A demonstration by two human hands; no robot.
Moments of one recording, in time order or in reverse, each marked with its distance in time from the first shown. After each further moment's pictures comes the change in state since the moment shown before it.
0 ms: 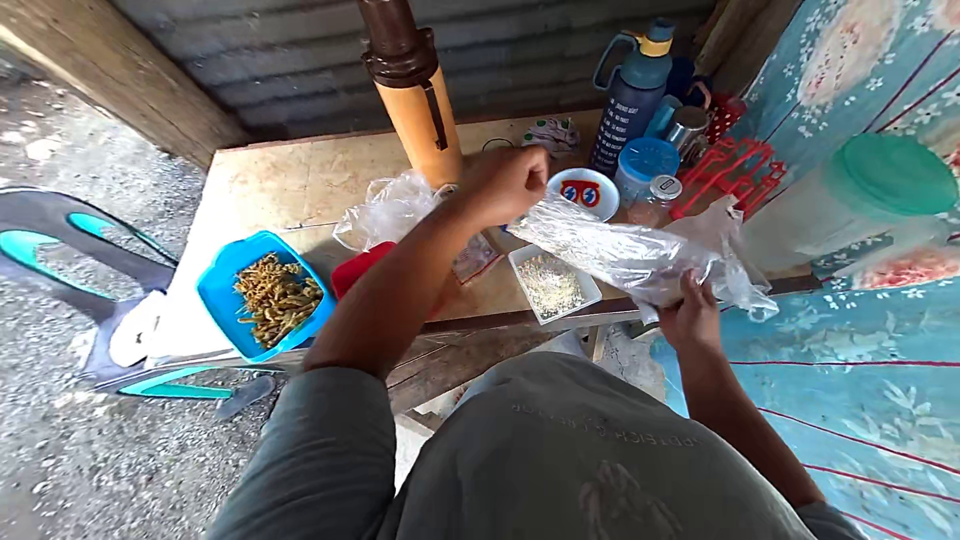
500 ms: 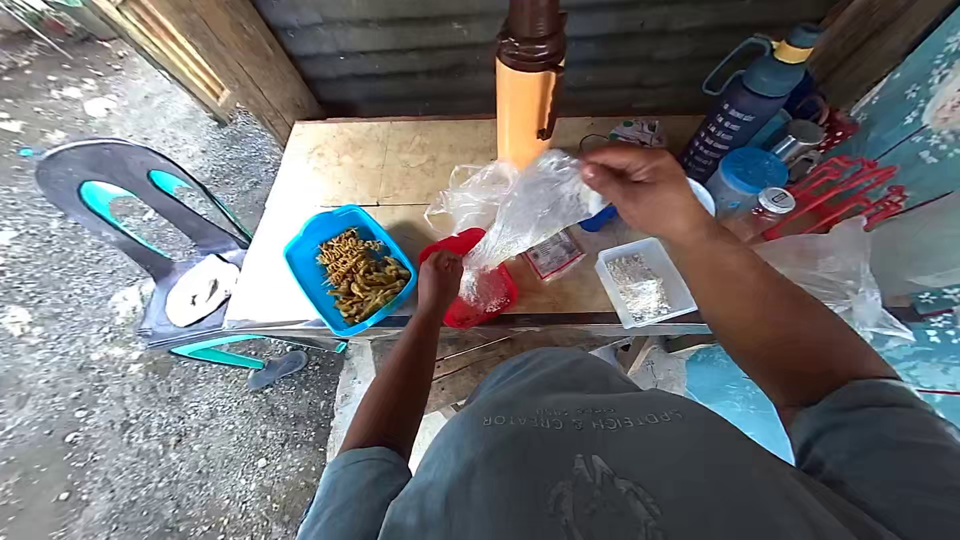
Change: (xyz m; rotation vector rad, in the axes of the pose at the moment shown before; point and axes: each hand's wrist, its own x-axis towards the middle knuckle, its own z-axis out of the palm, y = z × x) left_hand -0.235 -0.228 0.065 -0.312 0.401 -0.704; right_hand -0.037 -0.045 0.307 -0.684 -0.907 -0.707
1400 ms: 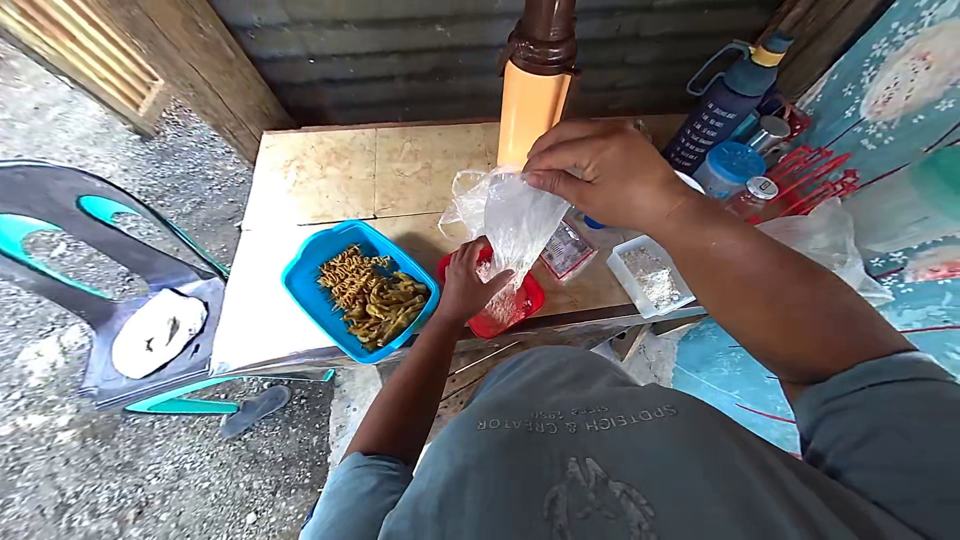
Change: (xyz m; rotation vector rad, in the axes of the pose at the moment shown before) left_hand 0.016 -0.011 -0.025 -0.164 -0.144 0.376; right_hand 0.062 -0.075 0.076 -0.486 -0.181 -0.154
